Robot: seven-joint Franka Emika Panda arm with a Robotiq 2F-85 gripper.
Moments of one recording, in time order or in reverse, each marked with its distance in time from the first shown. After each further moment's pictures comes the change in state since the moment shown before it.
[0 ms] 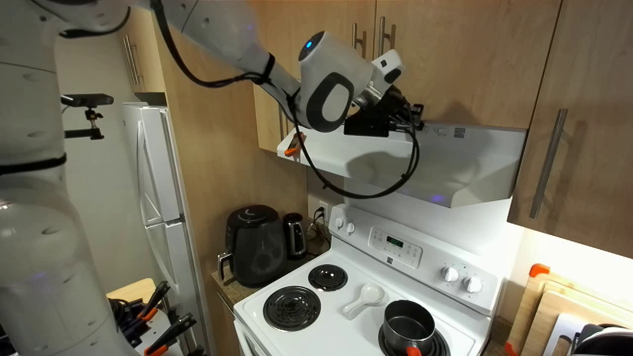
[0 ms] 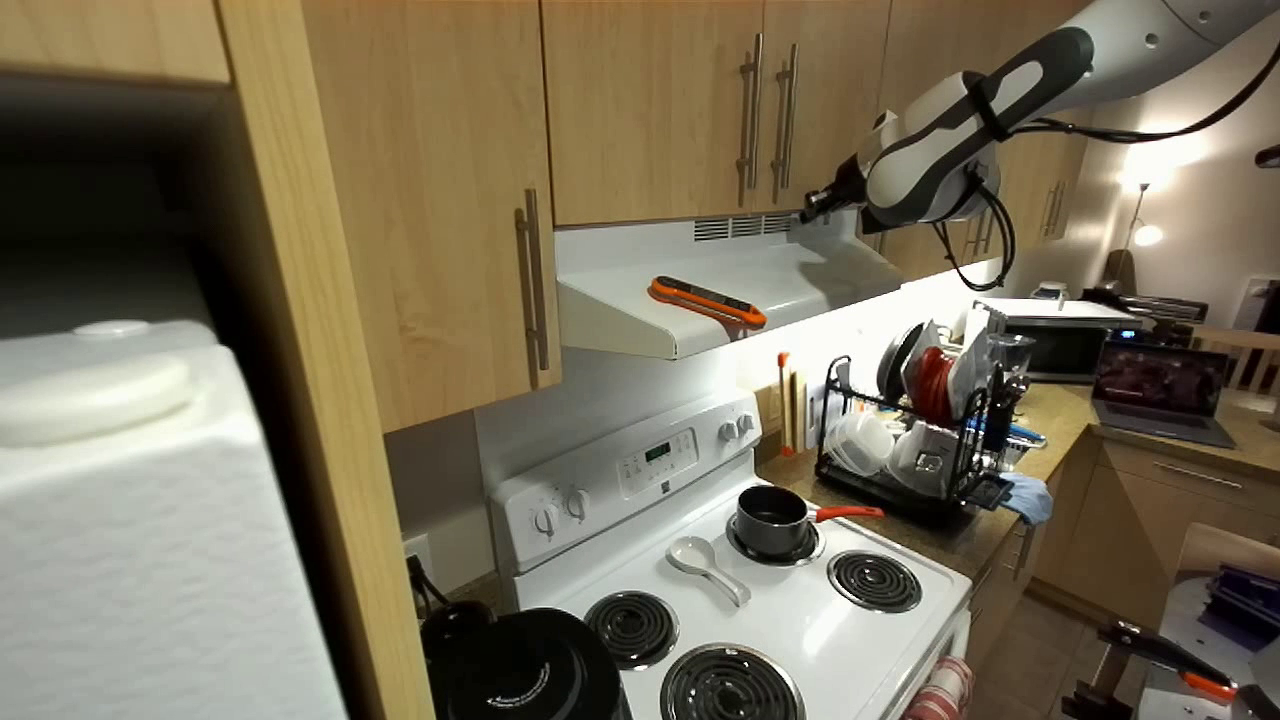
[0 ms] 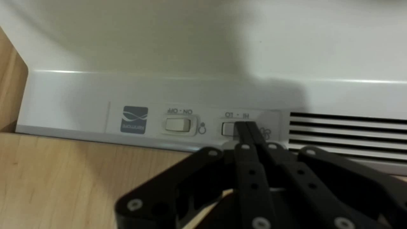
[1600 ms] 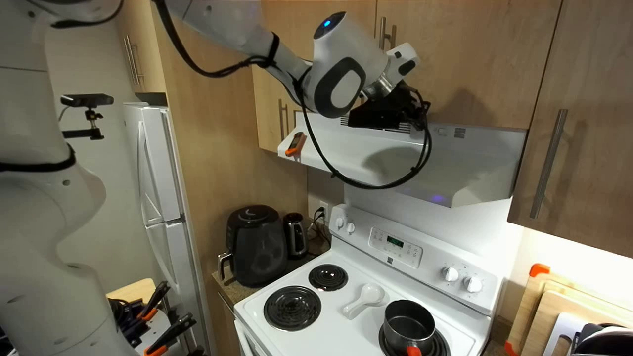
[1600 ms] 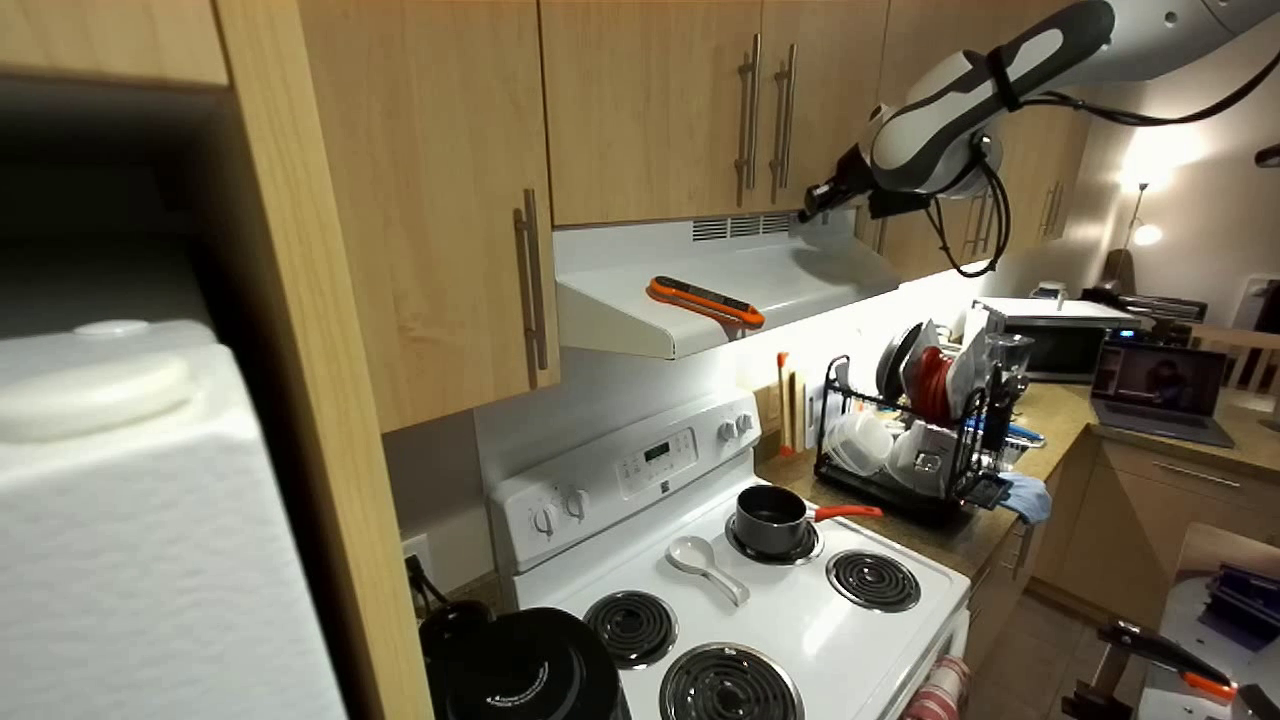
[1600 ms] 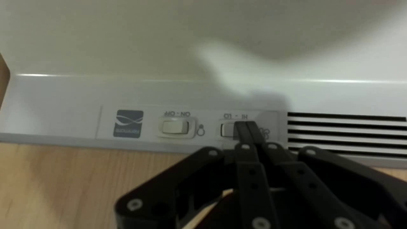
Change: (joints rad) arm -0.707 -0.008 0.716 0.075 -0.009 -0.190 -0.119
